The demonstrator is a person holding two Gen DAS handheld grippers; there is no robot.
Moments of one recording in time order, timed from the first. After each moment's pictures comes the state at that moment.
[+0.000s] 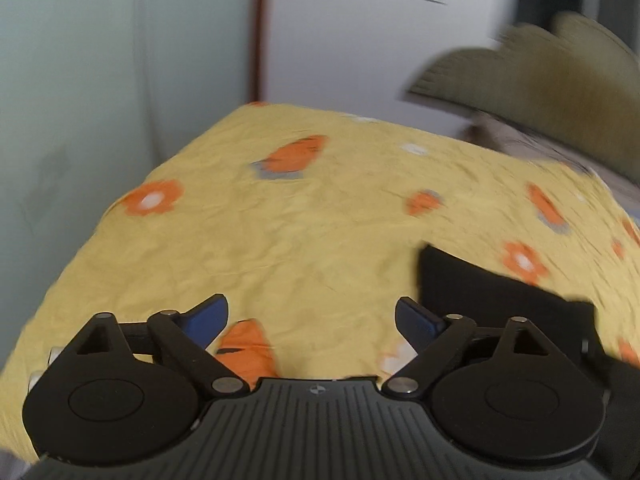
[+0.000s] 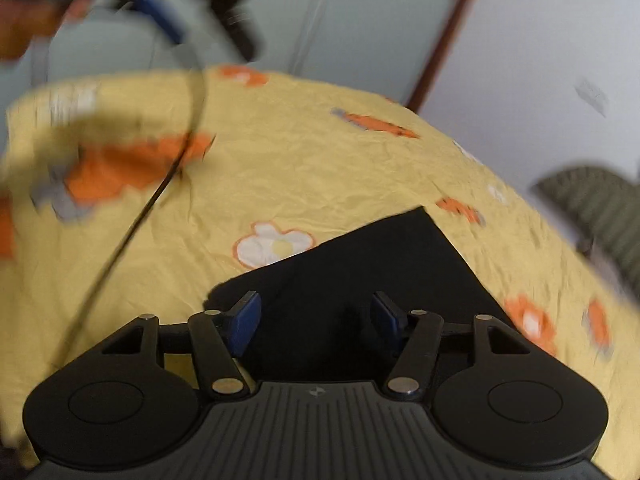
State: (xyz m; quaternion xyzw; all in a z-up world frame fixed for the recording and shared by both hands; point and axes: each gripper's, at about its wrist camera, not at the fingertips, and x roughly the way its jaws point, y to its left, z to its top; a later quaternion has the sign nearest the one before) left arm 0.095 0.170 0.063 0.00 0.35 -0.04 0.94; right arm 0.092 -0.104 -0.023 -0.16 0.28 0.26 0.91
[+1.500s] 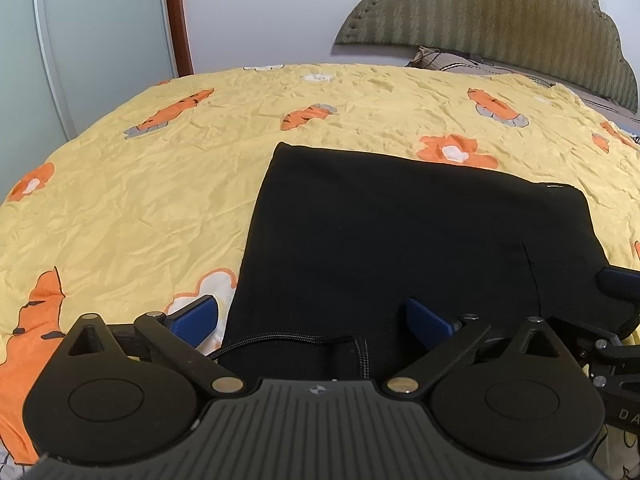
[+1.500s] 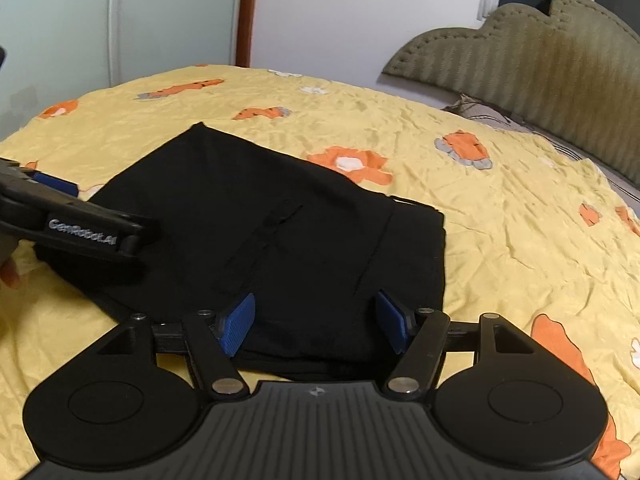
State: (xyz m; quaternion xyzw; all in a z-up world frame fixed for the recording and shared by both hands) left arm 0.106 0.017 -0.065 0.06 0.36 -0.06 0.93; right arm 0.082 -0.217 -0.059 -0.05 0.33 0.06 0.94
